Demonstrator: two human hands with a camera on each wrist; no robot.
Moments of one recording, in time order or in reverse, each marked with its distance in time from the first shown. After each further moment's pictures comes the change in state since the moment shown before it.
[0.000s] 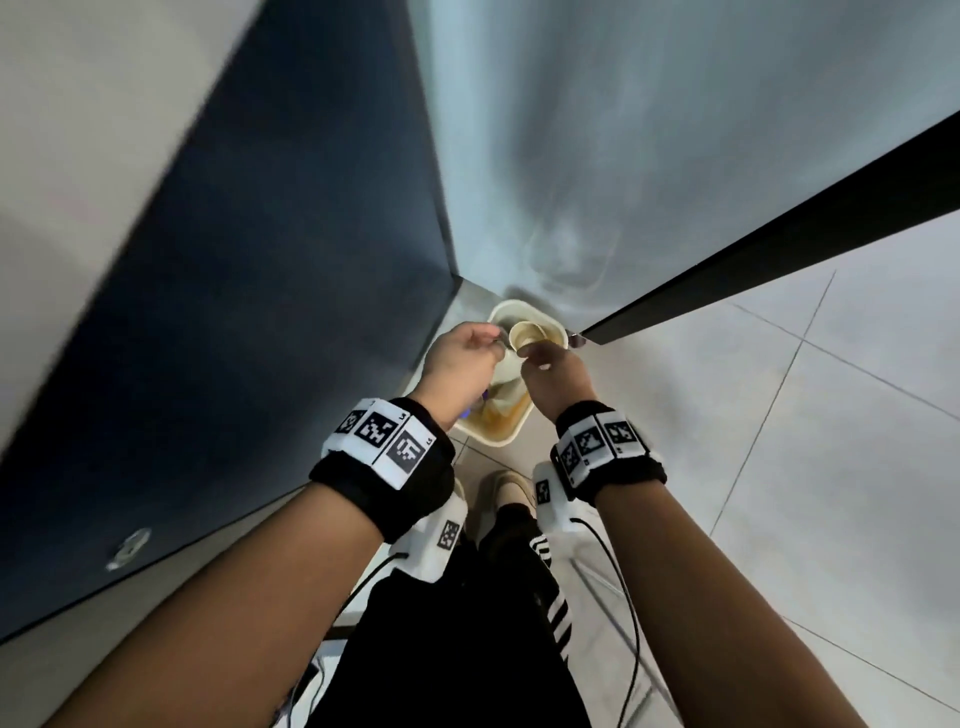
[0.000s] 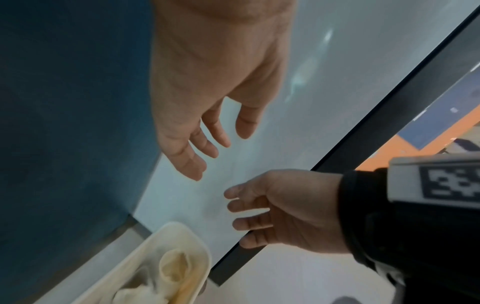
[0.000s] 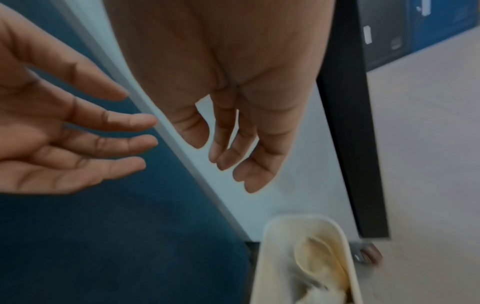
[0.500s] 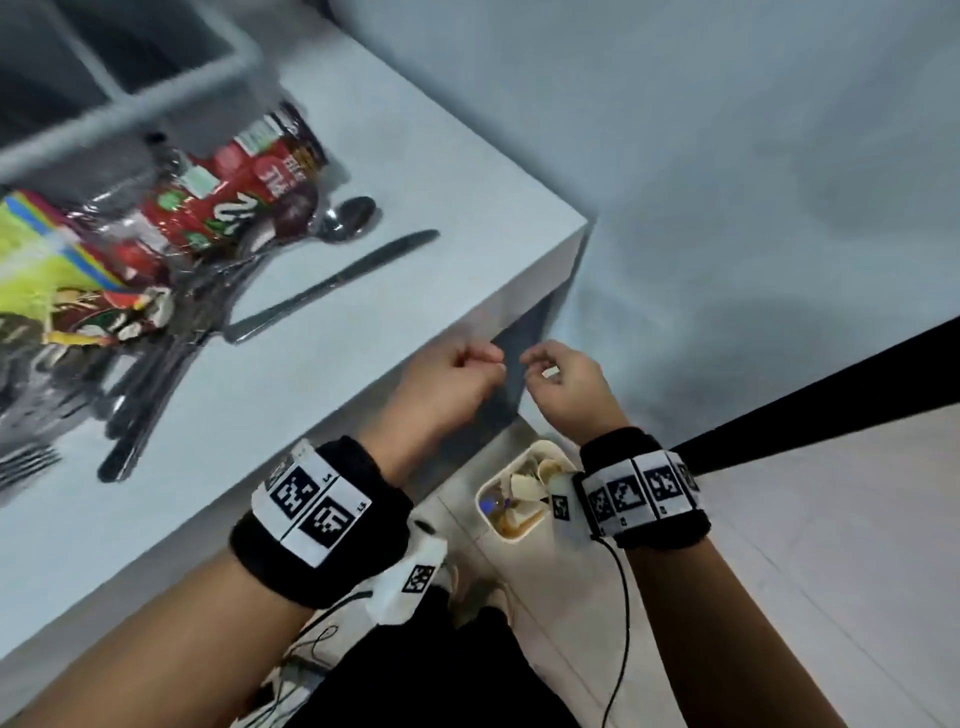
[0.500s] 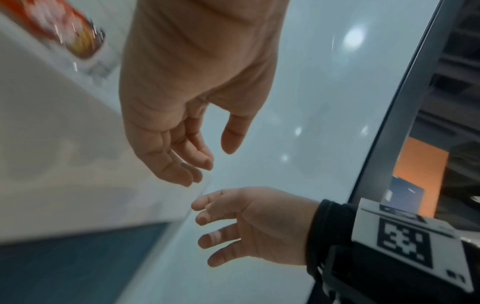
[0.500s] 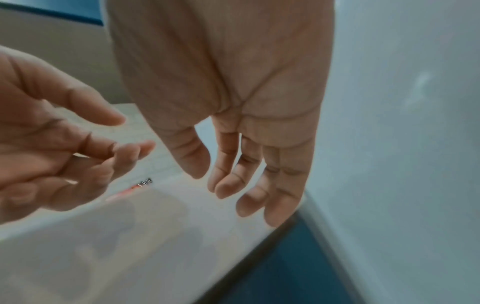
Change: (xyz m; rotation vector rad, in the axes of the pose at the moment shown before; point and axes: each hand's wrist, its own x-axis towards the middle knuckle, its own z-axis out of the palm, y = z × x) left_hand -0.280 0.165 -0.131 -0.211 0.230 0.269; right_hand -0.222 -0.221 -0.109 -0.192 -0.080 -0.720
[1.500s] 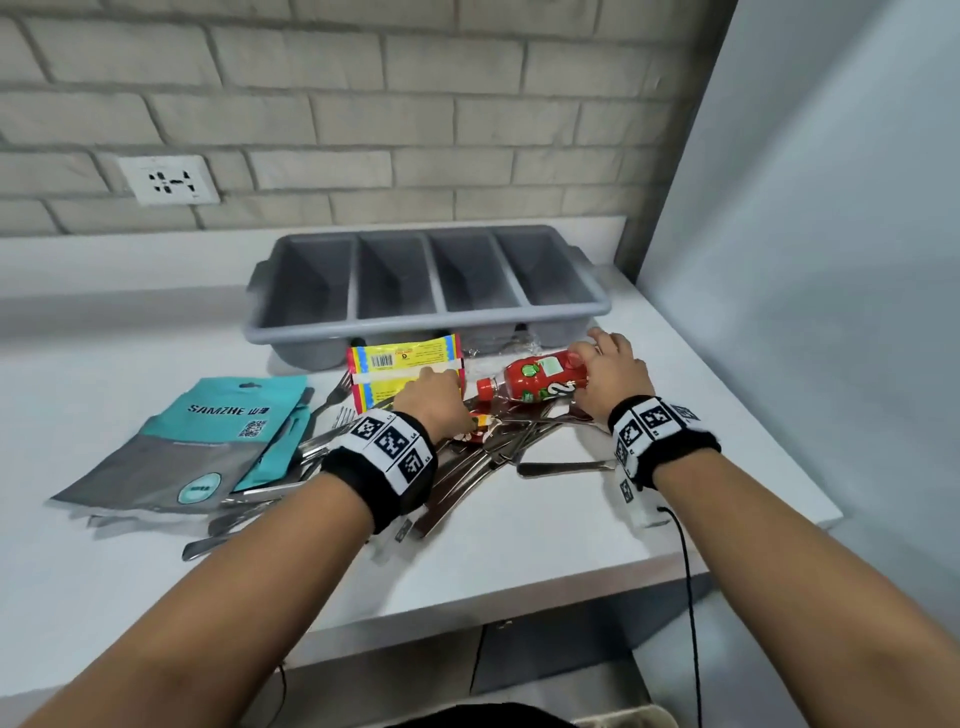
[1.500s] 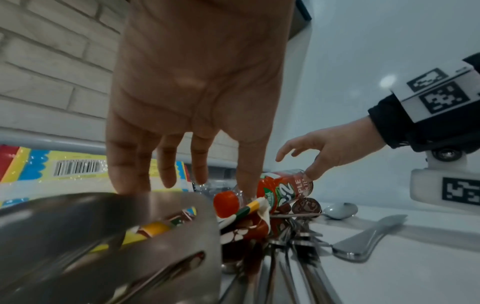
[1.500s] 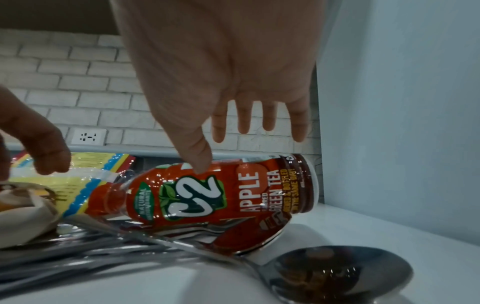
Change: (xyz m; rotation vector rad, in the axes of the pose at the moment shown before) left_hand -0.014 -0.004 -0.274 0.799 0.573 -0.196; right_hand 0.107 -0.253 0.111 -0.868 -0.039 -0.625
